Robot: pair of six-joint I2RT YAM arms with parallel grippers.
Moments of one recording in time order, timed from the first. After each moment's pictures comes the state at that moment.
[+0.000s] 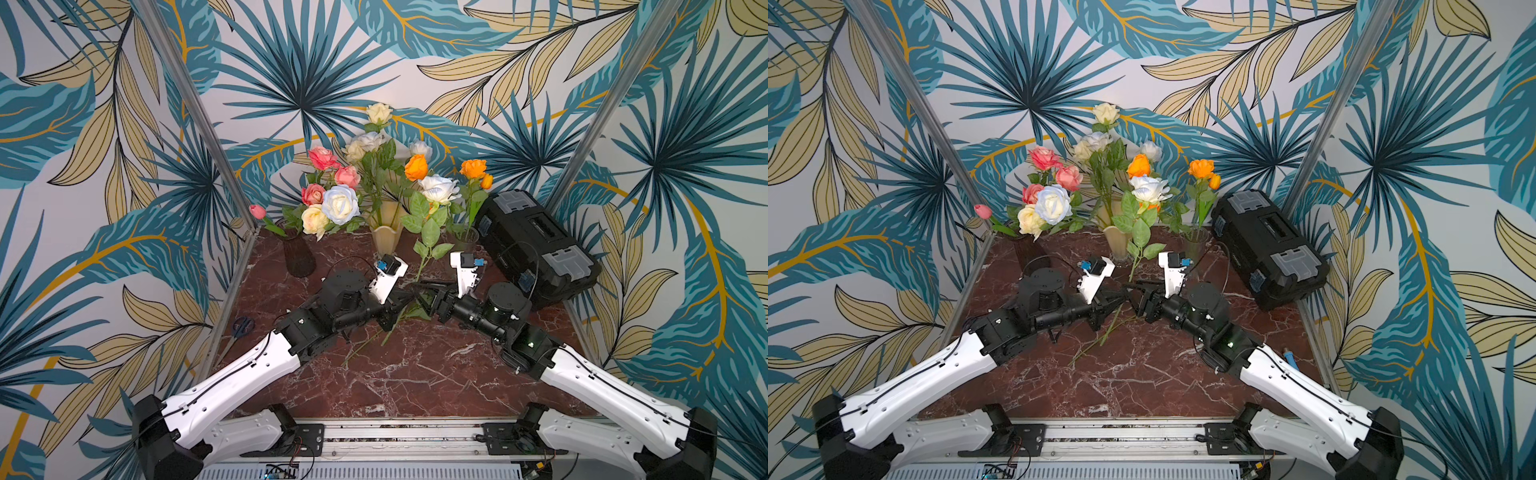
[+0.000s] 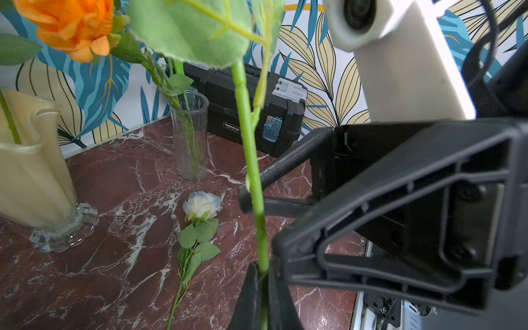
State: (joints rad) left arm -0.81 1.12 1.04 -0.23 0.24 -0.18; right arm 0.76 1.02 0.85 0.10 -0.11 0.61
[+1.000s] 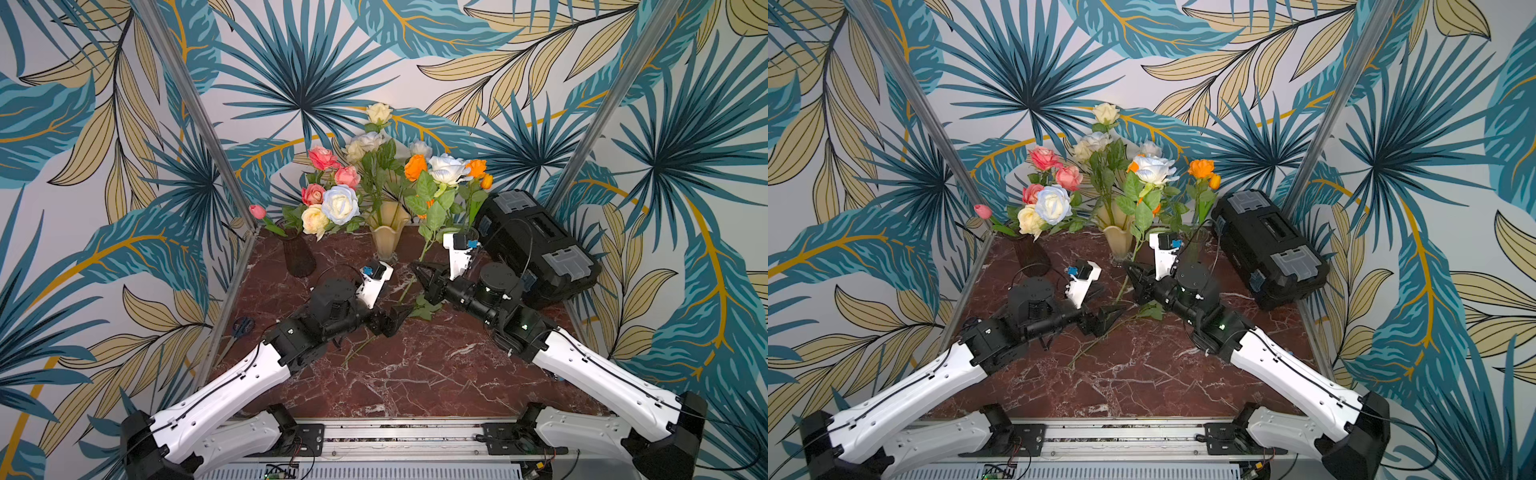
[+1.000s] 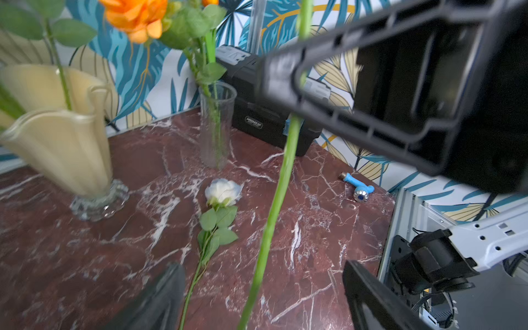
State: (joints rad) left arm -0.76 0.99 0.90 -0.22 0.16 -0.22; right arm 0.76 1.16 1.07 0.02 0.00 0.44
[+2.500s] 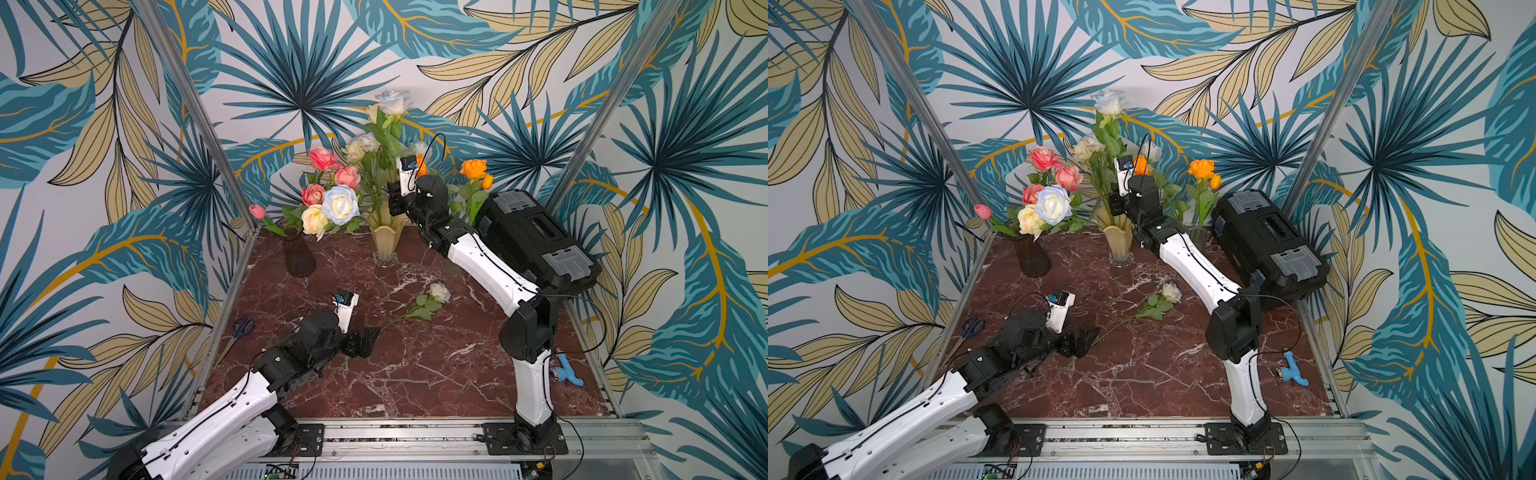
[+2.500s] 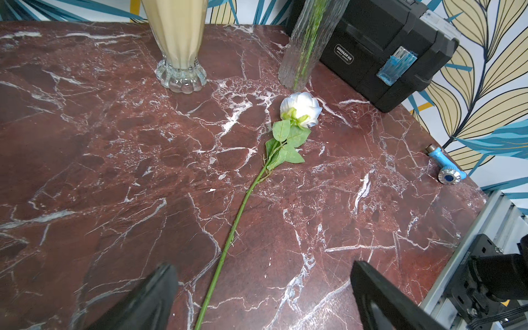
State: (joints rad) left arm -0.69 0.82 0.60 -0.33 0.01 -0.35; right arm 0.56 2.08 2.09 -0.10 0.14 0.06
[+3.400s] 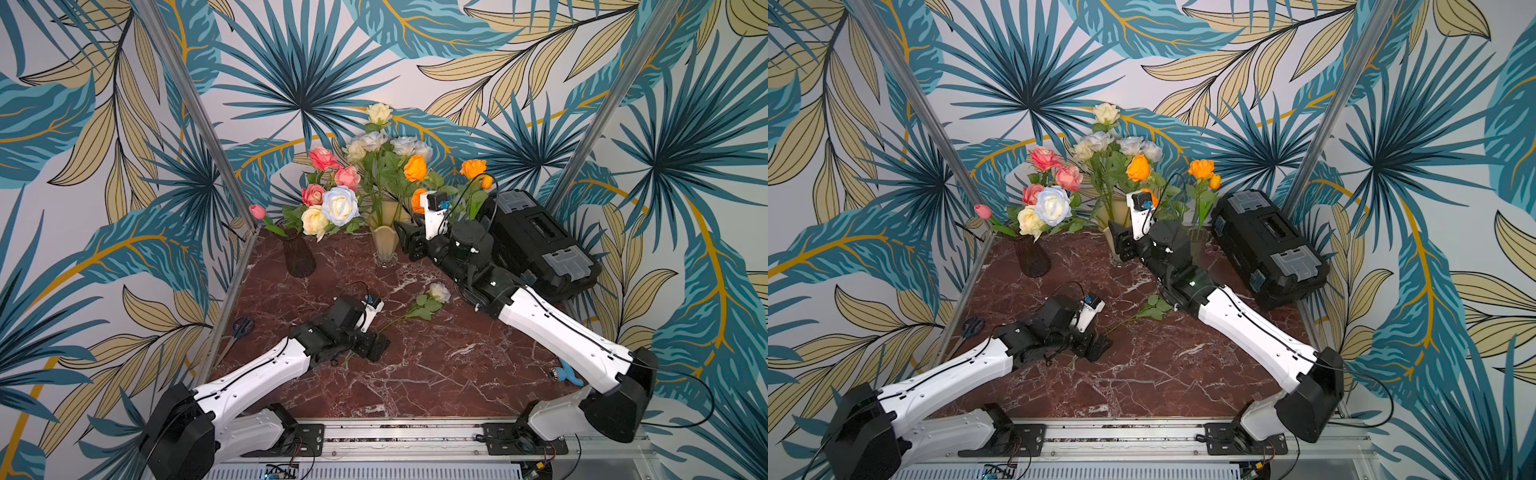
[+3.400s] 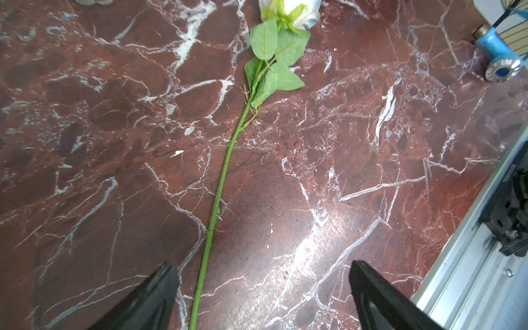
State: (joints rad) left arm -0.69 1.19 0.75 -0.44 0.15 -0.16; right arm 0.74 1.39 1.36 -0.01 0.20 0.13
